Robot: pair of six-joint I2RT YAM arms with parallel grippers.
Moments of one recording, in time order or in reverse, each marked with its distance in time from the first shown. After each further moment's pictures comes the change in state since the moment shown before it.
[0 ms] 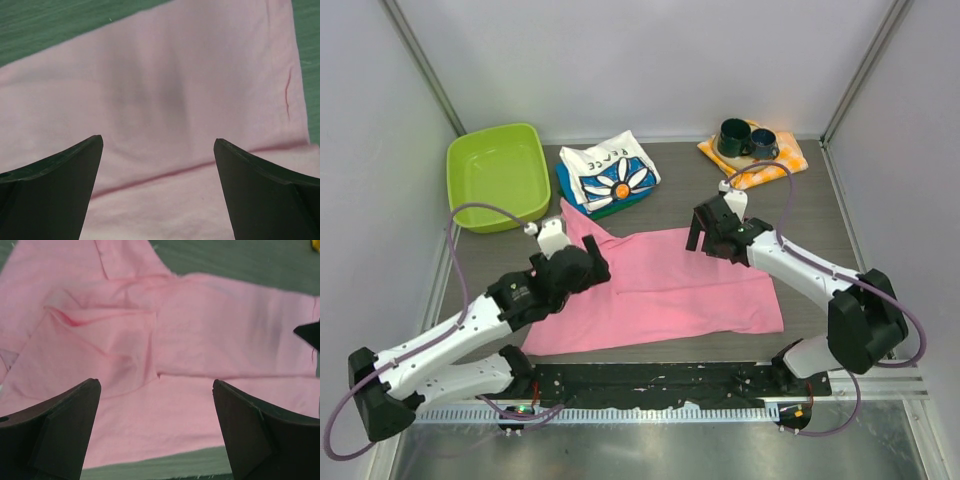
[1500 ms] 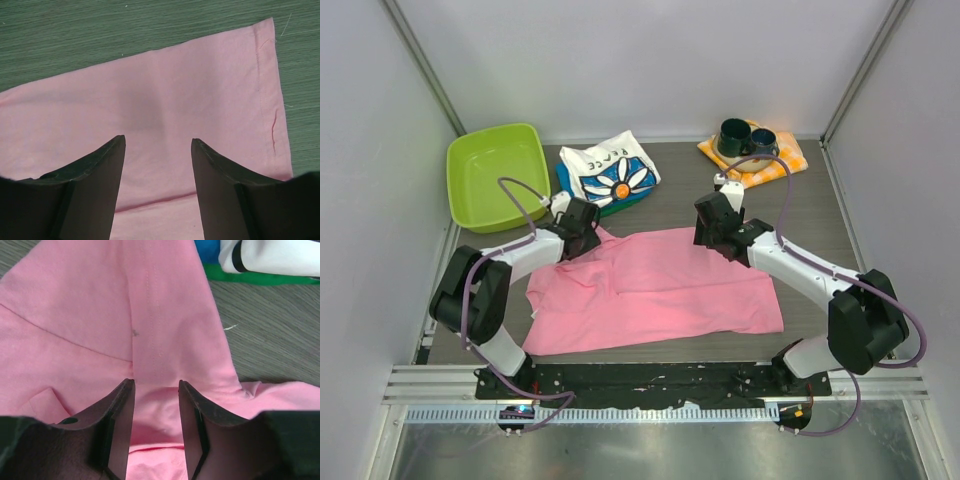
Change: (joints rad) left arm 0.506 0.755 0.163 0.481 0.233 0.172; right arm -0.002 0.030 0.015 0.167 0.060 -0.159
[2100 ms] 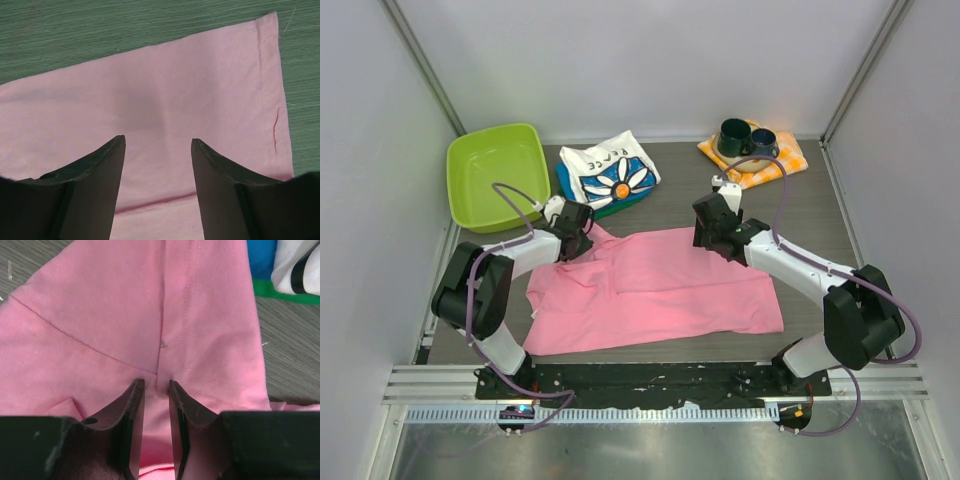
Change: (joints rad) left arm 0.052 0.027 -0.033 0.023 -0.003 -0.030; right arm 0.000 0.029 -0.002 0.000 -0.003 -0.004
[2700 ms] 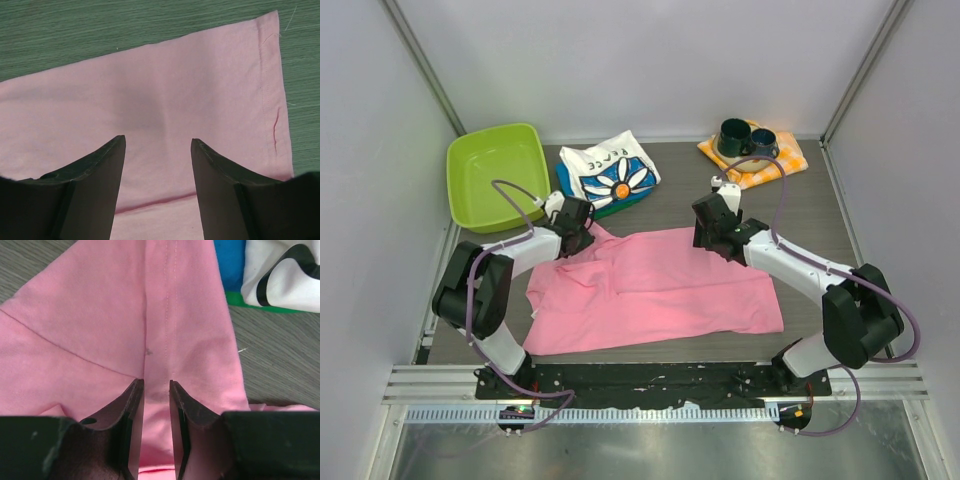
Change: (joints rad) left arm 0.002 0.006 0.026 0.018 0.008 0.001; right arm 0.000 0.007 0.000 0.000 0.000 -0.003
